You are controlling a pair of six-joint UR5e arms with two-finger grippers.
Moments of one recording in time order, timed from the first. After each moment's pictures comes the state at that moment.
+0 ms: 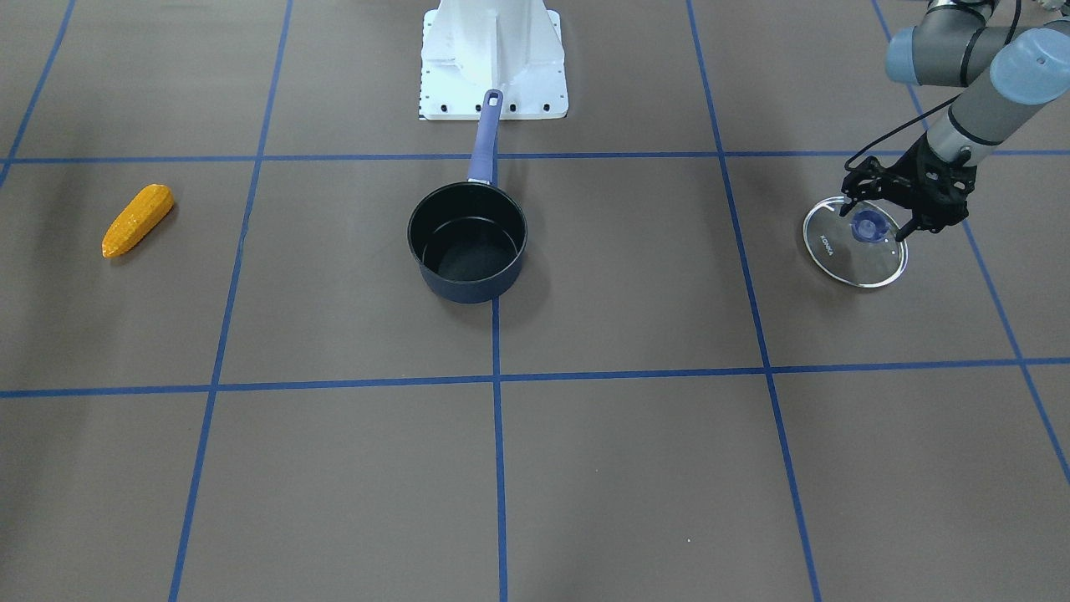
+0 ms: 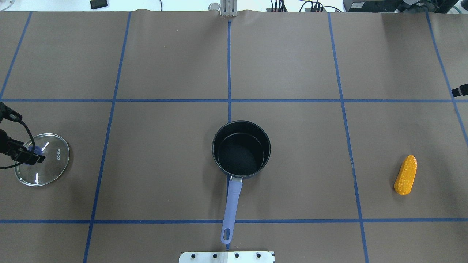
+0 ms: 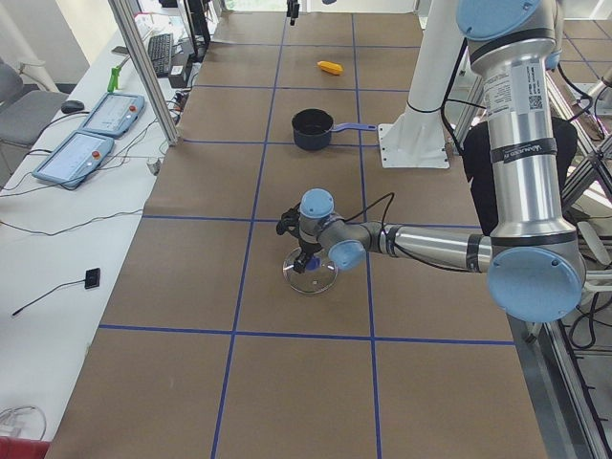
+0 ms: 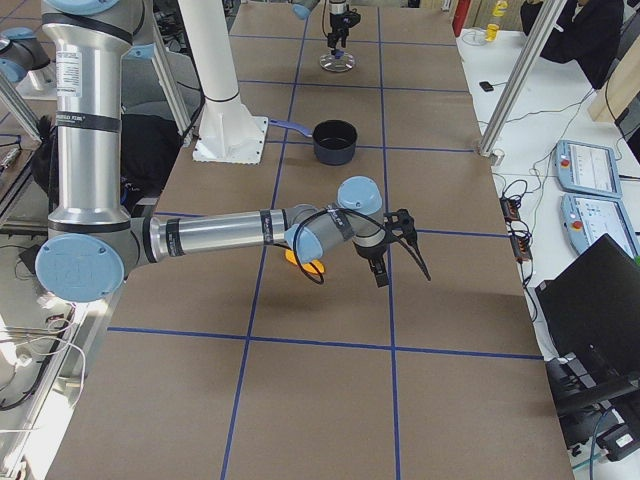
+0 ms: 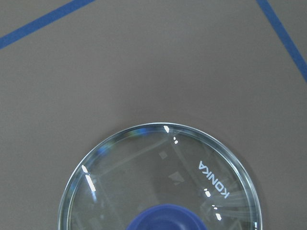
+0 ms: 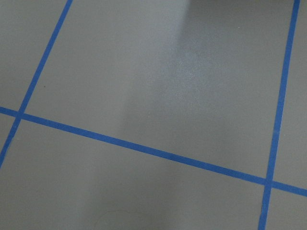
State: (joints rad) left arm -0.94 -1.38 -1.77 -2.26 -2.18 -0.42; right arm 1.33 -1.63 1.74 -1.12 2.28 0.30
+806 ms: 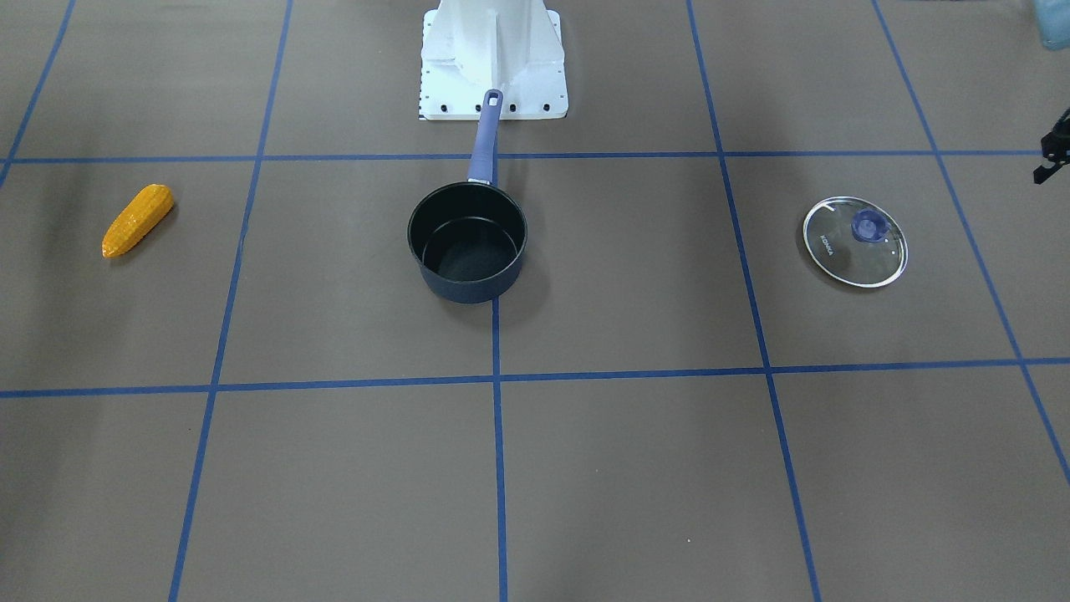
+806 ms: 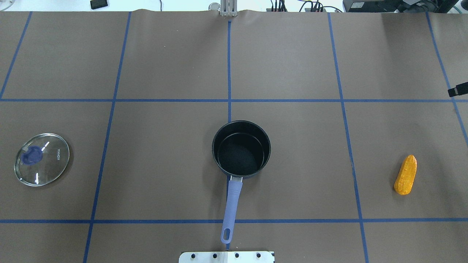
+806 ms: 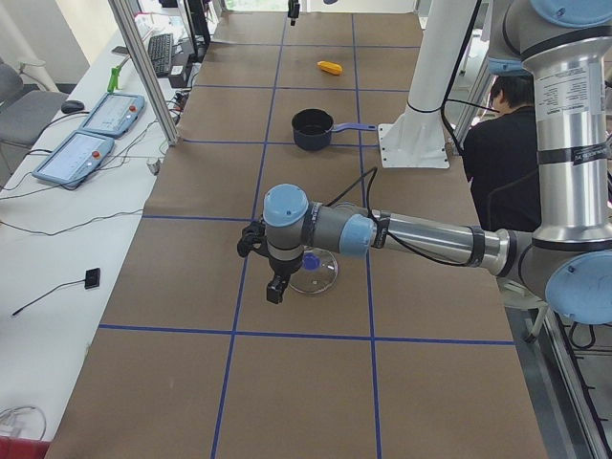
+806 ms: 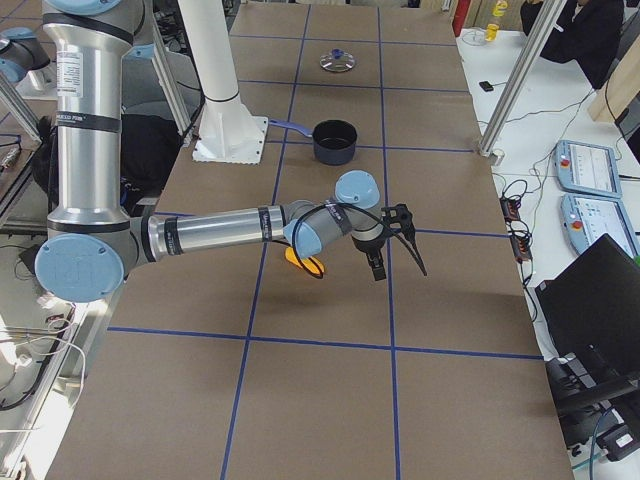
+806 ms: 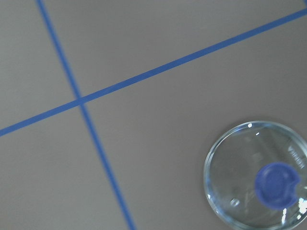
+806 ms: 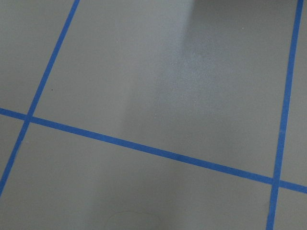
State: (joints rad) left arm -1.49 -1.42 -1.88 -1.58 -2.34 0.18; right arm 1.29 -1.65 1.80 -1.12 2.27 0.41
